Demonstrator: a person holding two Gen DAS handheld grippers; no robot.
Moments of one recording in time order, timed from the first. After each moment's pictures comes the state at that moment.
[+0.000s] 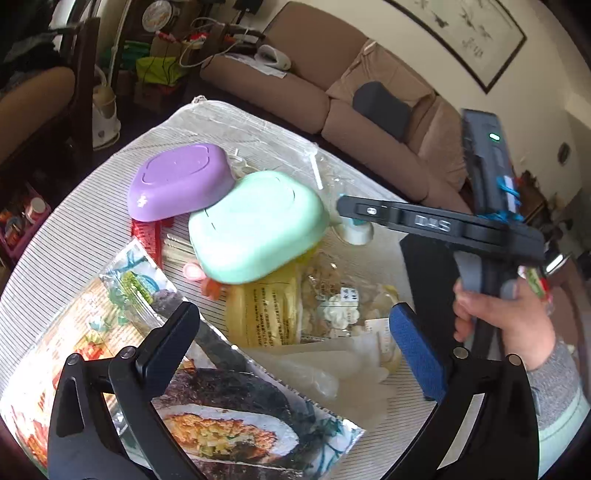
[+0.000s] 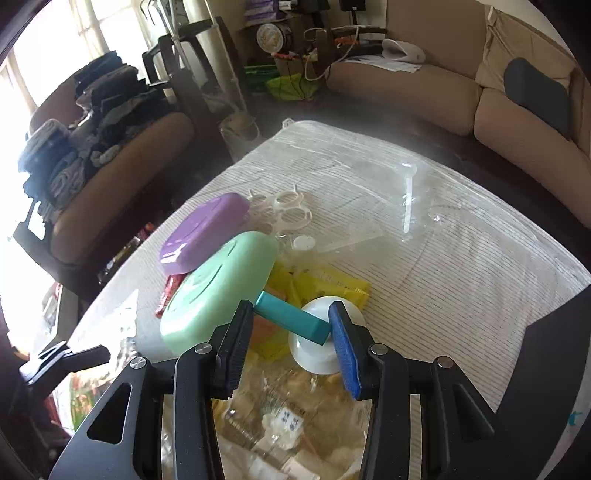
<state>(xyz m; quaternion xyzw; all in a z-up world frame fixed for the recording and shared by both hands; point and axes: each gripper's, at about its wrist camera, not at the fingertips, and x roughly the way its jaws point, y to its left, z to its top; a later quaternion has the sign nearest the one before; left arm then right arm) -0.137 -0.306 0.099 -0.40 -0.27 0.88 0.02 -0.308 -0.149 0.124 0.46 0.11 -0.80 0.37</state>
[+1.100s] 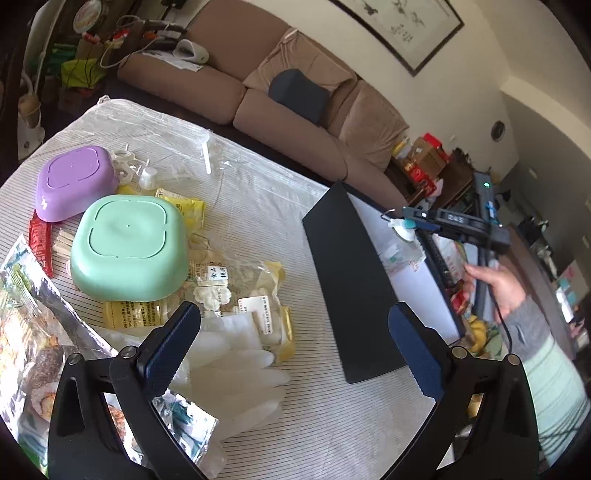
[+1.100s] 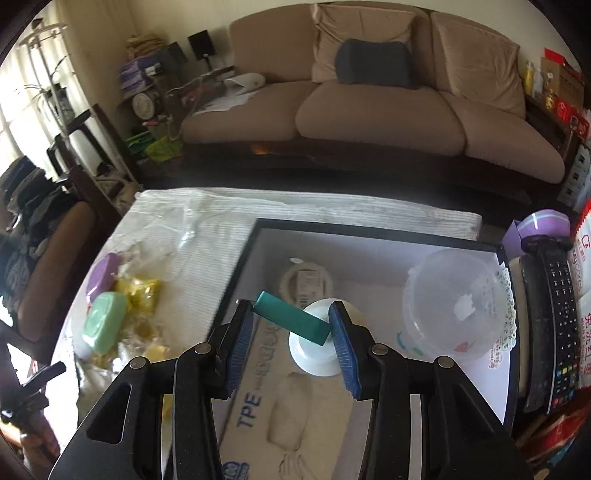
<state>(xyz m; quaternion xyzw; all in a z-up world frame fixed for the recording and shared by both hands) -0.130 -0.229 0.121 -0.37 -0.26 0.88 0.16 -0.336 0.131 0.183 0.45 0.01 -0.87 0.18</state>
